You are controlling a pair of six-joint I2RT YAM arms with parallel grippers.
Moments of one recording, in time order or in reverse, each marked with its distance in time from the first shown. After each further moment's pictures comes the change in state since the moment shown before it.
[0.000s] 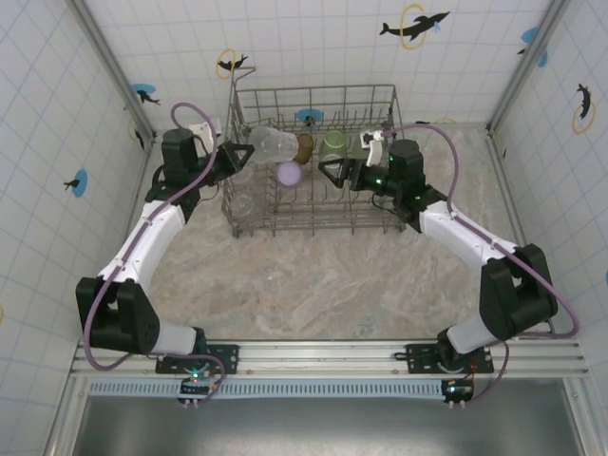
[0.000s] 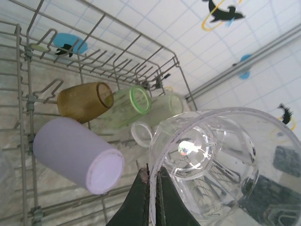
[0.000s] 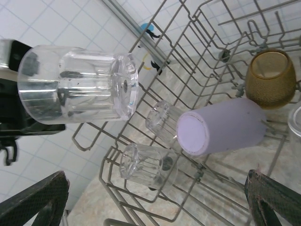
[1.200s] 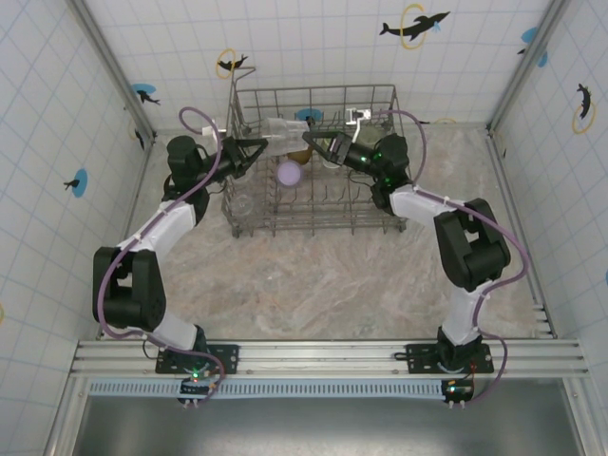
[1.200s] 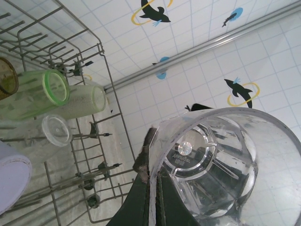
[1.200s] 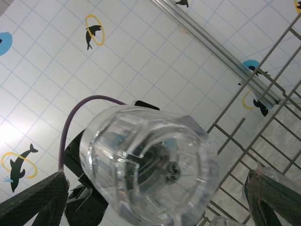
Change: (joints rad) left arm 0.009 0.142 -0.106 0.577 0.281 -0.477; right arm 0.011 0.379 0.168 0.774 -0.192 0.496
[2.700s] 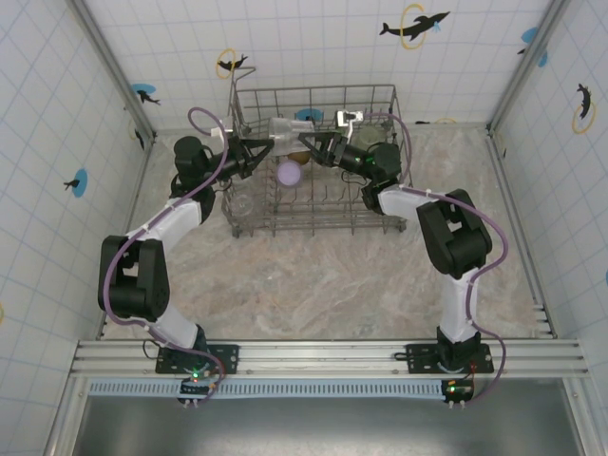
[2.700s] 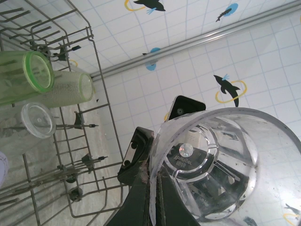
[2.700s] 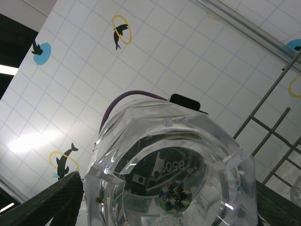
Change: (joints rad) left arm -0.023 0.071 0.011 0.109 0.039 -0.122; right arm 0.019 0.132 0.063 0.269 -0.044 0.258
